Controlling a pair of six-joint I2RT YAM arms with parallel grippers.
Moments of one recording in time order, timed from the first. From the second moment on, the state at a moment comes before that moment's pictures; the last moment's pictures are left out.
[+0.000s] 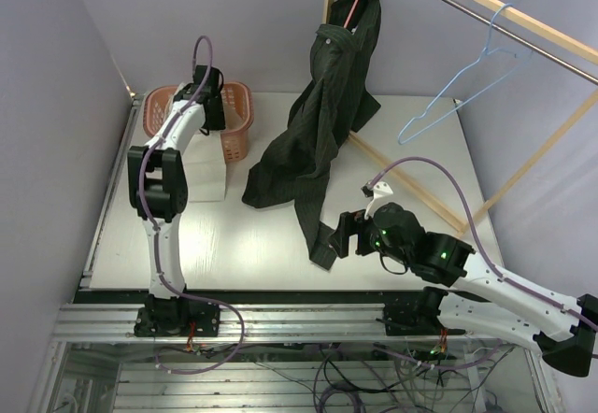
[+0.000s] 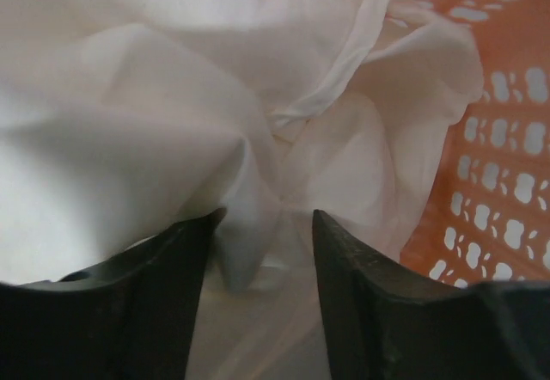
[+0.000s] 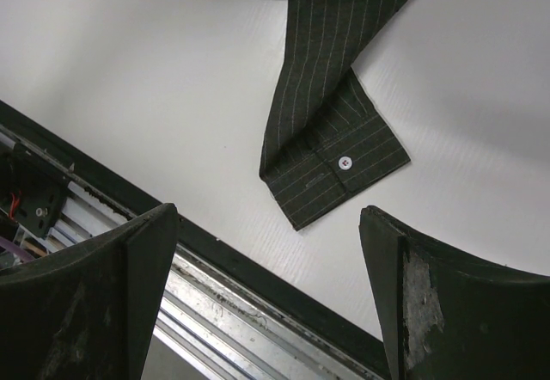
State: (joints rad) left arm -0.15 2.16 1.92 -0.65 -0.29 -0.23; right arm 0.99 0.78 0.70 -0.50 0.25 0.56
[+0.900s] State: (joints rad) left arm -0.15 1.13 1.22 -0.55 -0.05 -0.32; right arm 0.99 0.78 0.69 -0.50 0.24 0.55
